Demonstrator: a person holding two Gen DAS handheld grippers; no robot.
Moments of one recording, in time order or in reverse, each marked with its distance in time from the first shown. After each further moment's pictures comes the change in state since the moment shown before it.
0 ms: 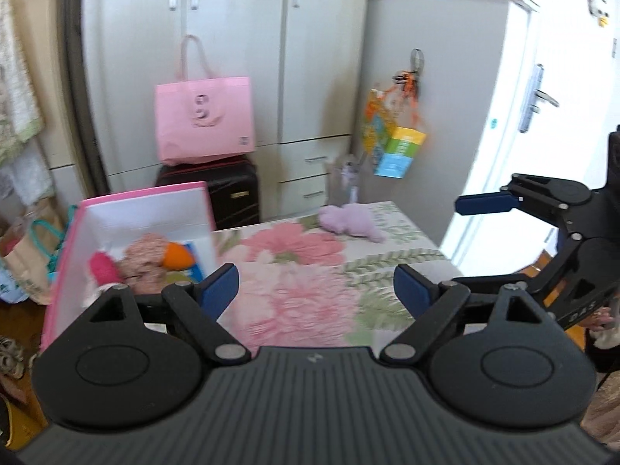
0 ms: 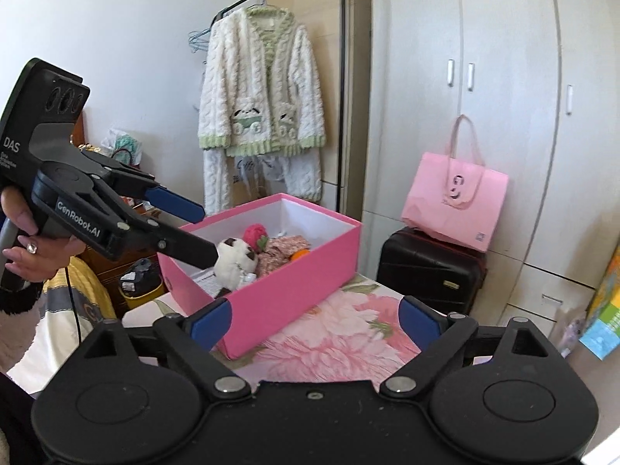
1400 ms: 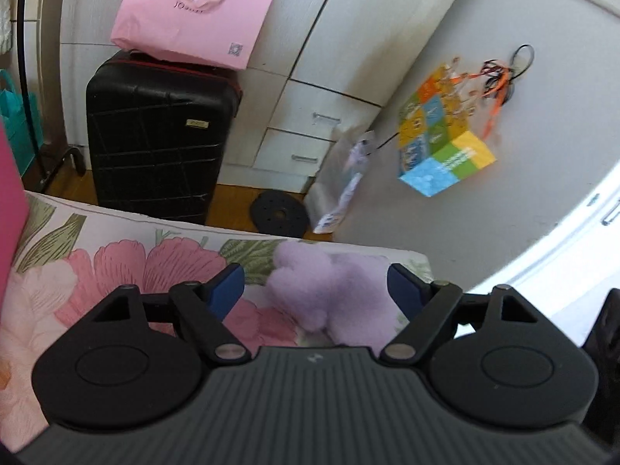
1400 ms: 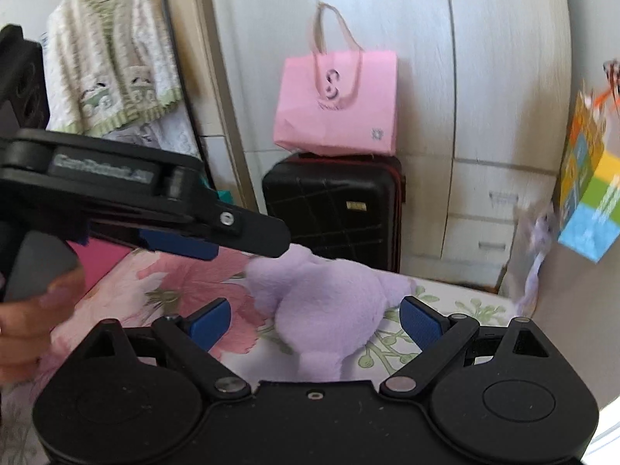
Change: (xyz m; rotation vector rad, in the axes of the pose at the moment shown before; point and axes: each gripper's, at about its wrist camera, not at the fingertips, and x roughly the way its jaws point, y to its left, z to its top) left arm 0.330 0.015 0.040 -0.424 0.139 -0.043; right arm 0.178 -0.199 -0.082 0.292 0.148 -0.166
